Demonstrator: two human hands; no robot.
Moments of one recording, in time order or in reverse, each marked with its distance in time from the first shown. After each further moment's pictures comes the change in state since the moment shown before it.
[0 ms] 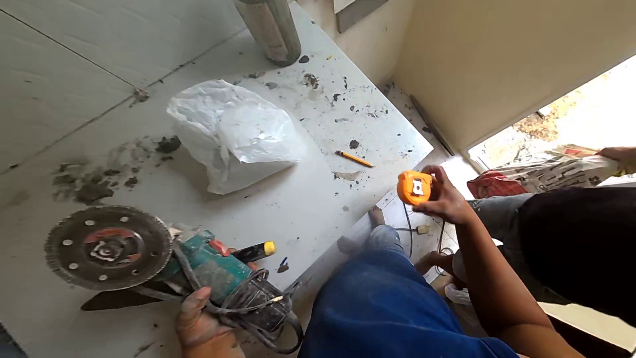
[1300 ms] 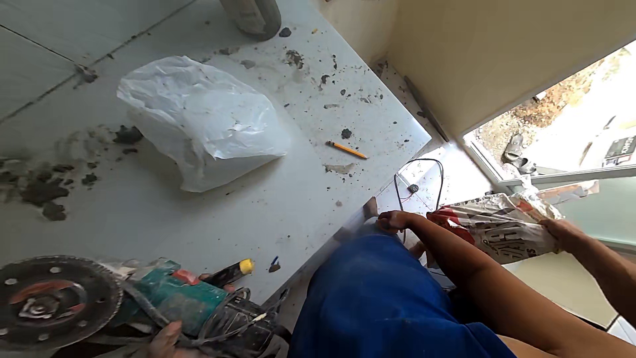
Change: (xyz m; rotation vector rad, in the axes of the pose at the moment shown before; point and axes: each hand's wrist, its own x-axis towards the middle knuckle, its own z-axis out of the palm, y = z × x) left_hand -0.039 0.008 -0.003 0.129 0.294 0.036; right_hand 0.043 0.176 0.049 -0.604 -0.685 0.726
